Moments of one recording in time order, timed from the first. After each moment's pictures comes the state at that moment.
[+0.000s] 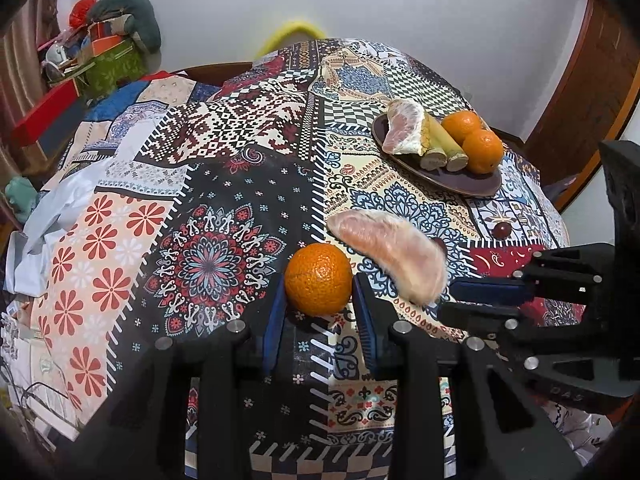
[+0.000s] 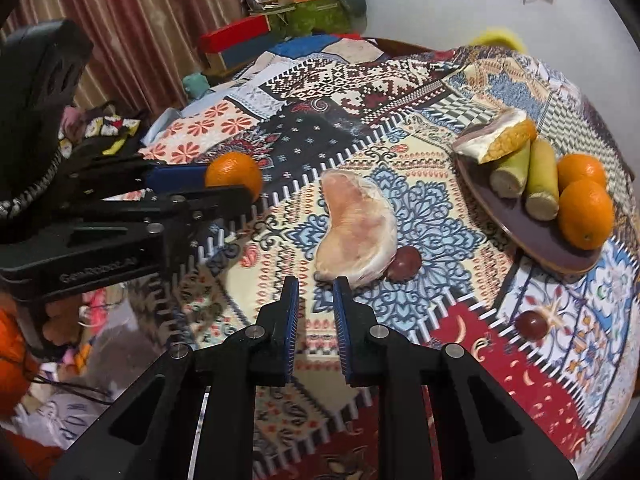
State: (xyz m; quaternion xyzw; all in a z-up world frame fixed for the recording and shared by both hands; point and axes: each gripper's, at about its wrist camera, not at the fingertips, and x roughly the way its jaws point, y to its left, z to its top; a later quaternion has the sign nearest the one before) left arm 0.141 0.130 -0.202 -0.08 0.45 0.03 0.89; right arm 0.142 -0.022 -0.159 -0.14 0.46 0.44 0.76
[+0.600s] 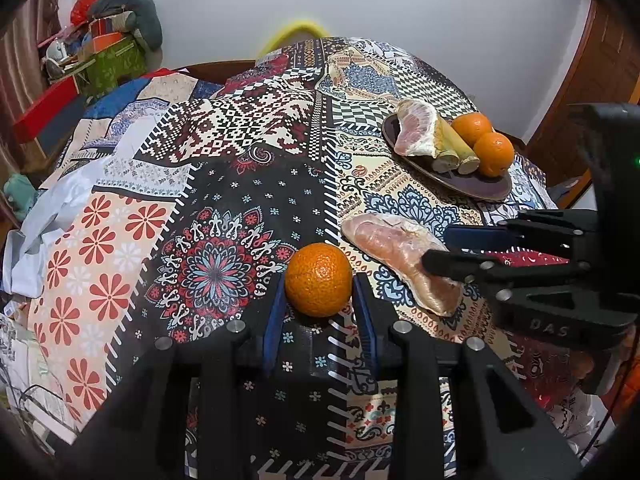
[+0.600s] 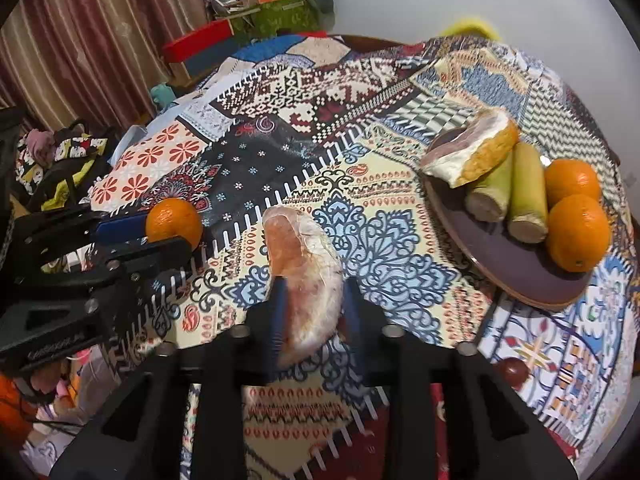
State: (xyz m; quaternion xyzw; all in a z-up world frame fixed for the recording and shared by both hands) left arm 0.149 0.141 -0.212 -0.09 0.45 0.03 0.89; right arm 0.185 -0.006 -0.172 -0.14 0.48 0.39 0.77
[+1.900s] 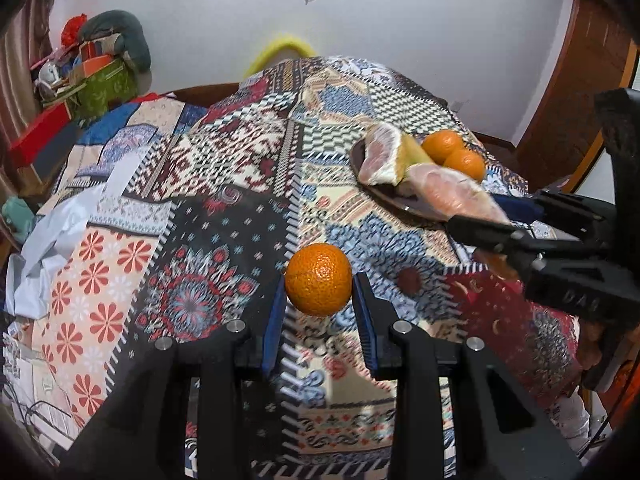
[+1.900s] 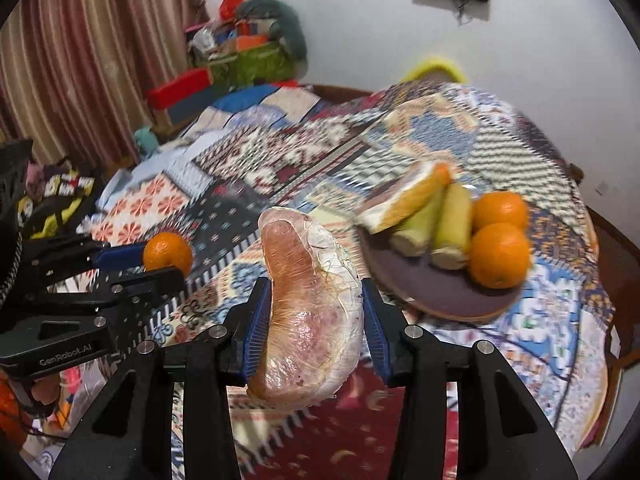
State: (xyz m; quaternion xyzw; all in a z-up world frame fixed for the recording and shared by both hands) left arm 0.157 0.109 -0.178 -0.07 0.42 0.01 0.90; right arm 0.188 -0.063 -0.118 -0.10 0.40 0.35 0.84
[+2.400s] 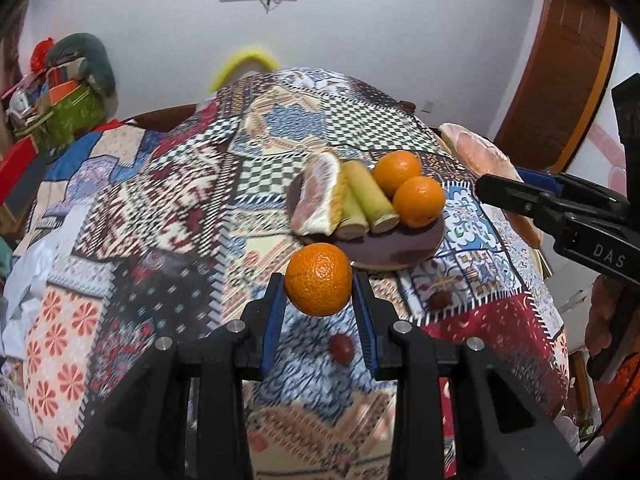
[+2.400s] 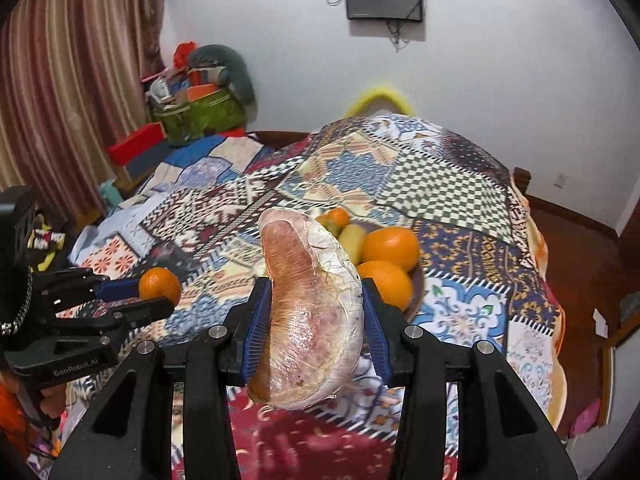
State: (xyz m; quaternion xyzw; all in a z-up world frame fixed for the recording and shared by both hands) left arm 0.217 0.059 -0.165 -0.05 0.41 -0.04 0.91; right arm 0.226 -0.128 -0.088 -0.06 0.36 0.29 0.89
